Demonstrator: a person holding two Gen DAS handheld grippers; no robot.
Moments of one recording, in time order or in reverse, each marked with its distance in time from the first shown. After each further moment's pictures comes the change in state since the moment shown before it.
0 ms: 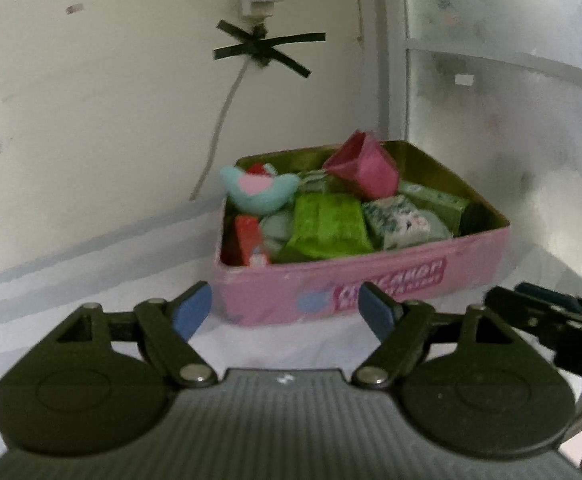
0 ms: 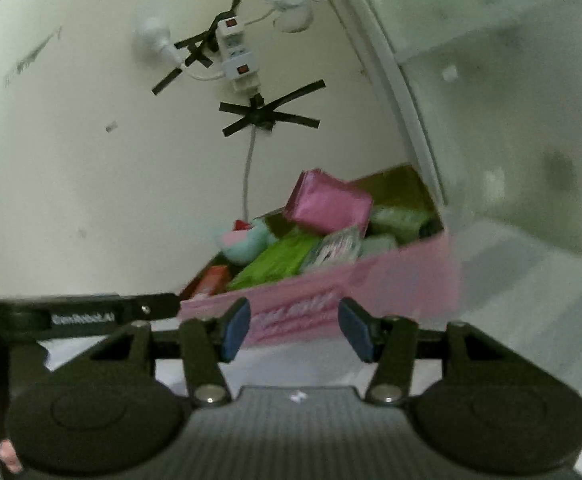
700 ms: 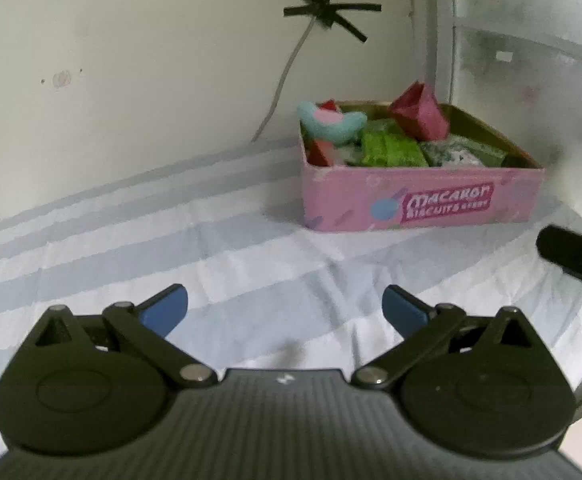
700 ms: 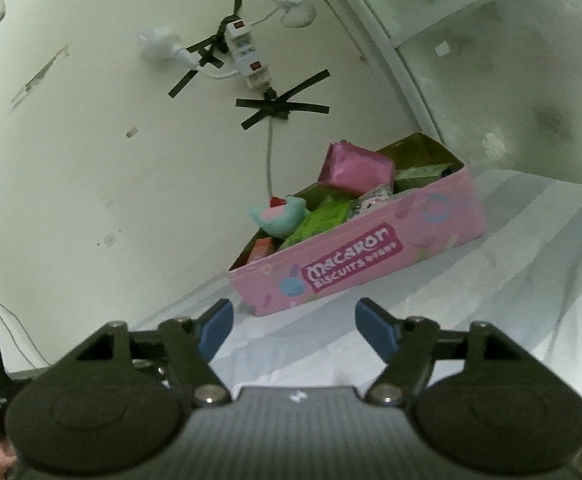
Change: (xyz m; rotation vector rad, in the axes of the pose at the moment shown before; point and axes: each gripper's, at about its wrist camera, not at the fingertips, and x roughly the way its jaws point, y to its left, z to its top) left arm -0.032 0.048 -0.061 -0.068 0.080 0.075; right arm -0.031 0.045 -0.038 0.068 -0.013 0.004
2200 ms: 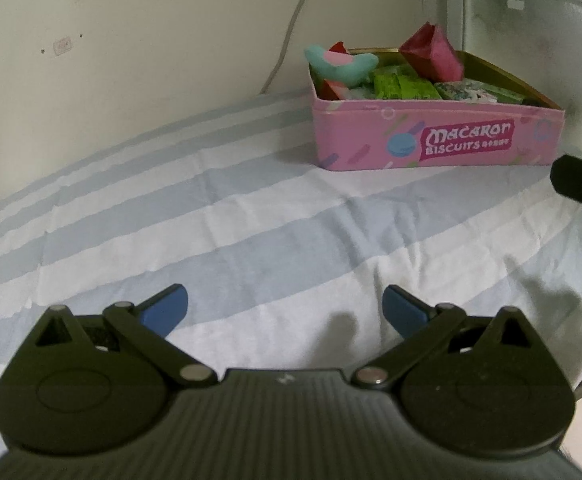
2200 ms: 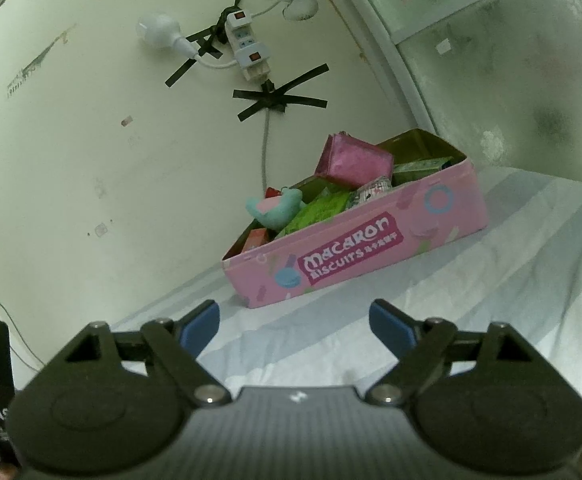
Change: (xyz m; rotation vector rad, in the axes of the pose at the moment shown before) left arm 0.013 -0.005 -0.021 0.038 0.113 0.058; right arm 0.007 0.008 -0.011 -0.012 0.003 -0.038
